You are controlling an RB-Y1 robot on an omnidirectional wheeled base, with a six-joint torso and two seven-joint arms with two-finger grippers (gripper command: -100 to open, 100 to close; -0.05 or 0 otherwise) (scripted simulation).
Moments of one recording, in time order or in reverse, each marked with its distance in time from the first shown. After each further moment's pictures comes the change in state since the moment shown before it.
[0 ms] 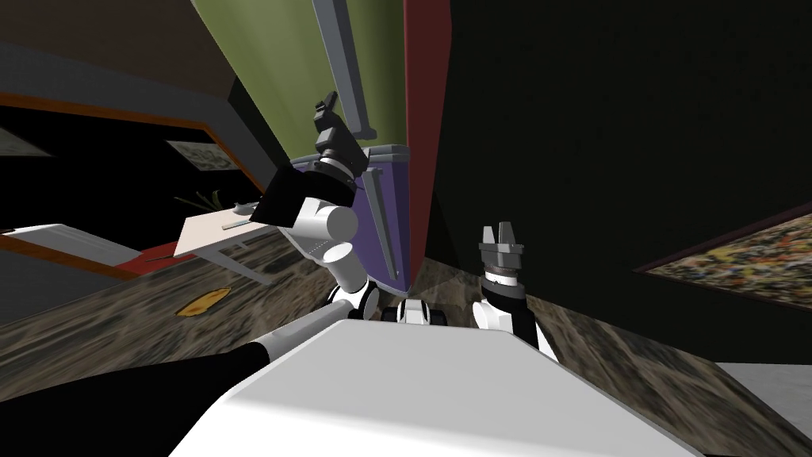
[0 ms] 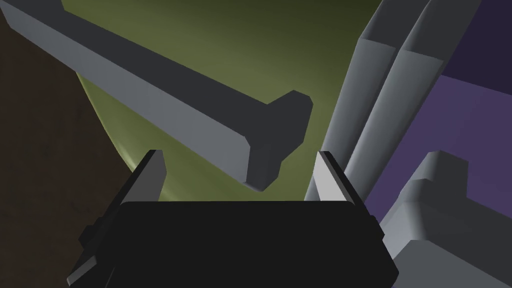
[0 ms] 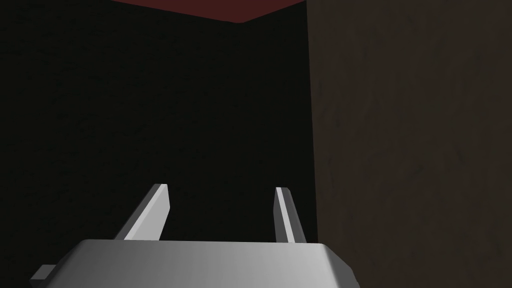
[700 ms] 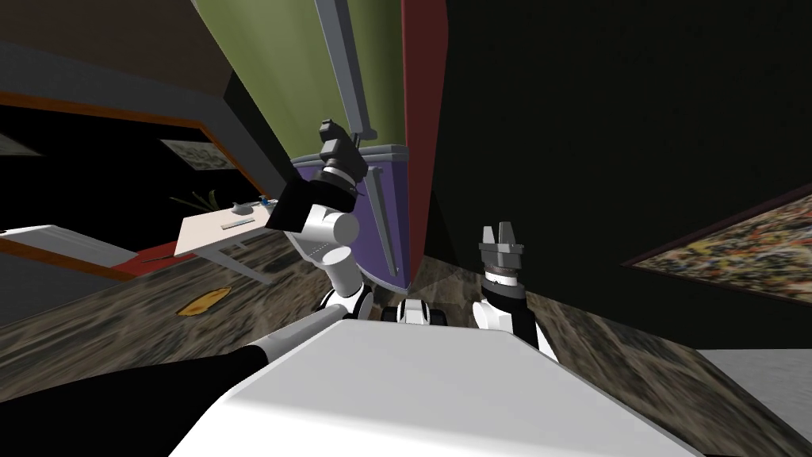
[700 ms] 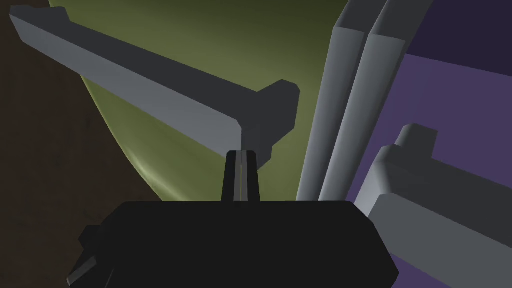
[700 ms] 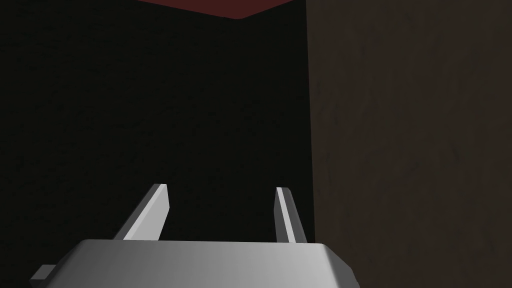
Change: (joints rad) left arm 0.070 0.058 -0.018 0.014 0.011 -0.074 -0.007; right arm 0.000 0.000 0.000 0.000 0.000 0.000 0.000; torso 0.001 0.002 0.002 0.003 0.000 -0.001
